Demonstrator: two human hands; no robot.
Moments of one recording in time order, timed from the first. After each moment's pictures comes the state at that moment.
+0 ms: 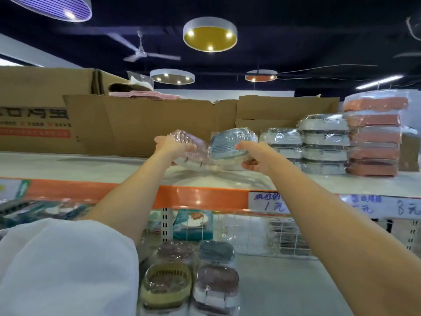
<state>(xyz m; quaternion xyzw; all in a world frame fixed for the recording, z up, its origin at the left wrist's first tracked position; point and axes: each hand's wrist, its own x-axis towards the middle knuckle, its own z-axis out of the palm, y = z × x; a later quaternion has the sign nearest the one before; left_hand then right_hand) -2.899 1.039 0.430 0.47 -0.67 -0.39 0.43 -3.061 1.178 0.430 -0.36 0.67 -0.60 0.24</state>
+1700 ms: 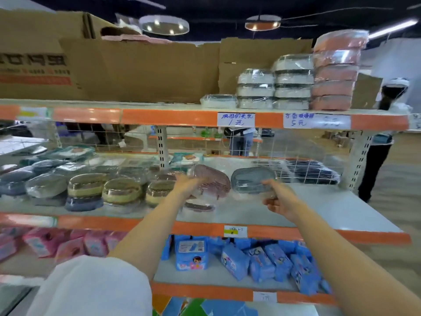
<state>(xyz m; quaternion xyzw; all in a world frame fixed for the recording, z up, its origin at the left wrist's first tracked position) -2.876 1.211 0.203 0.43 -0.64 -0.57 0.30 -3.055 1.393 0.205 -0.21 0.67 -0.62 0.35</state>
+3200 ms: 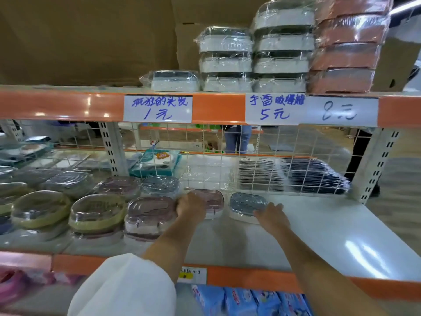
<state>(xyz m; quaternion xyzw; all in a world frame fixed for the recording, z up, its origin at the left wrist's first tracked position) -3.099 1.168 0.111 0.50 -0.86 0.03 -0.04 -3.260 1.297 0.085 -0.30 0.91 -0.24 0.15</state>
